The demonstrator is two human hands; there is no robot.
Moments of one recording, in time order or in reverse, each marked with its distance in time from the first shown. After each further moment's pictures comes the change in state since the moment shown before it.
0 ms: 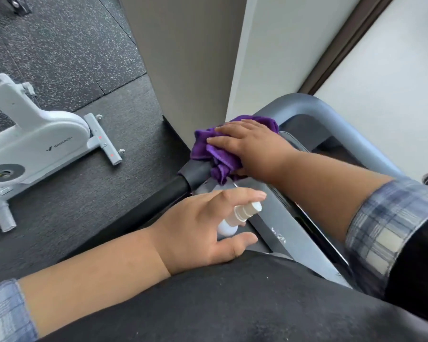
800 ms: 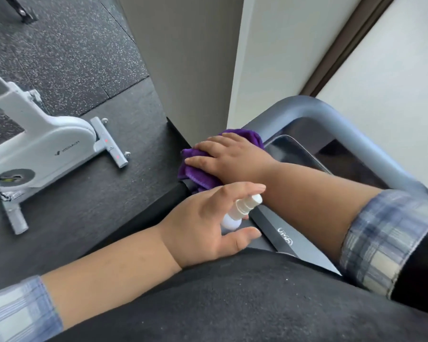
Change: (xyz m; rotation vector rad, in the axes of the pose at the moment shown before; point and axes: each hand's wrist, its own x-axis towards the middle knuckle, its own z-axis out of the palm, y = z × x) left_hand 0.016 -0.009 0.005 -0.083 0.034 -0.047; right_hand 0.018 -0.032 0.014 -0.126 0.002 -0.130
